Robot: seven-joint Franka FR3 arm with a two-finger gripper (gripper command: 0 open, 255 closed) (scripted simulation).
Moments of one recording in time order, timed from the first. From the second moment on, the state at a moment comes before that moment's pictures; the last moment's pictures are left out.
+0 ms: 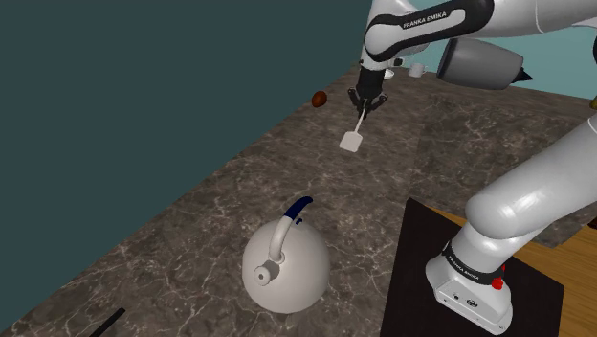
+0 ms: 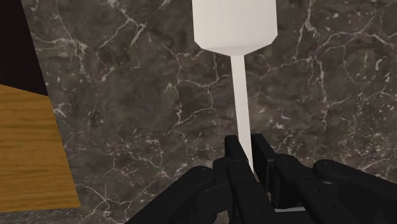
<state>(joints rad) -0.33 -0.25 0.14 -2.20 -0.02 1.98 1.05</state>
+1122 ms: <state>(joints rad) -0.33 -0.27 0.13 -1.98 -0.02 1.75 1.04</state>
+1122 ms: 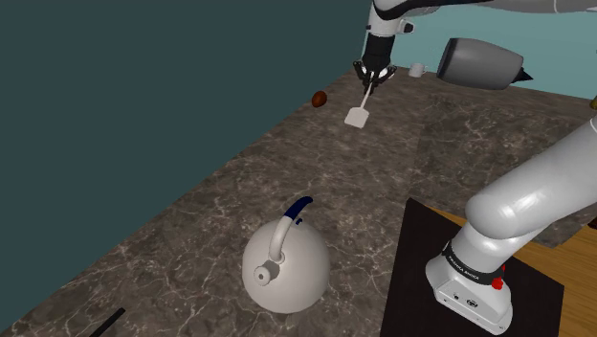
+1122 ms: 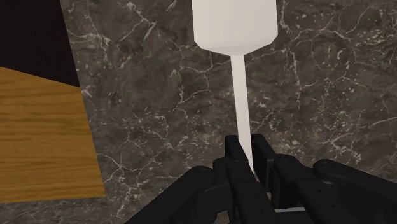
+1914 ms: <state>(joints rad) -0.25 -0.55 0.22 -2.19 0.06 1.68 1.17</state>
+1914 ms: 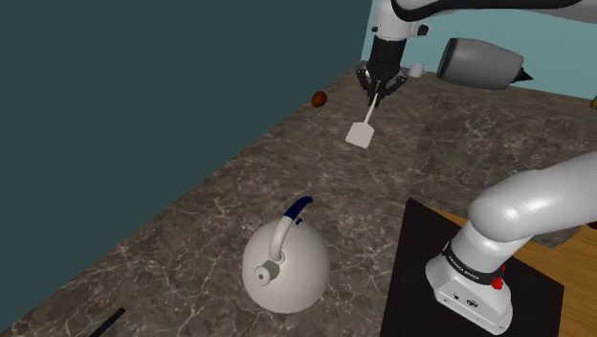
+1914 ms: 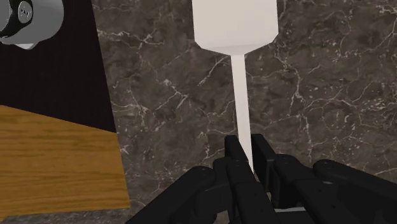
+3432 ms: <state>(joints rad) -0.05 -0.92 0.50 -2.39 0.32 1.54 1.52</state>
